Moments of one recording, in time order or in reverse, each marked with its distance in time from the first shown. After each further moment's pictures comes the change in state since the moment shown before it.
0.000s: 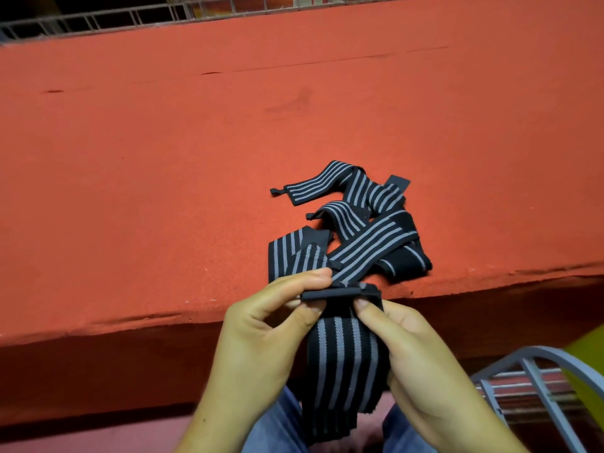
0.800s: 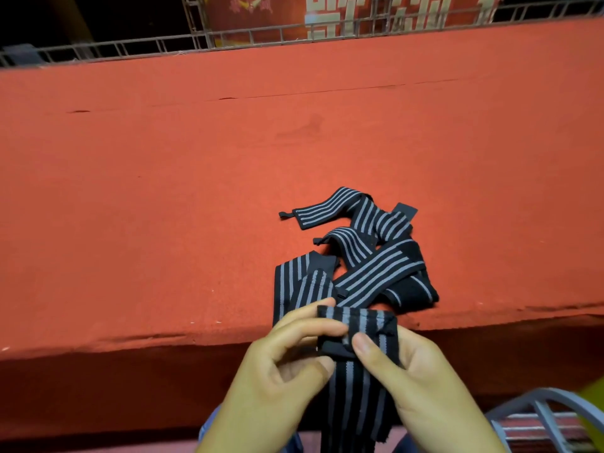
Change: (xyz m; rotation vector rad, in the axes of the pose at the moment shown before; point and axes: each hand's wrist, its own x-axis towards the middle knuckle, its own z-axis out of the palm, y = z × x) left_hand -0.006 -0.001 -0.002 0.077 -0.162 -0.120; right_hand 0.002 -0.008 -0.007 -0.169 -0.038 -0.138
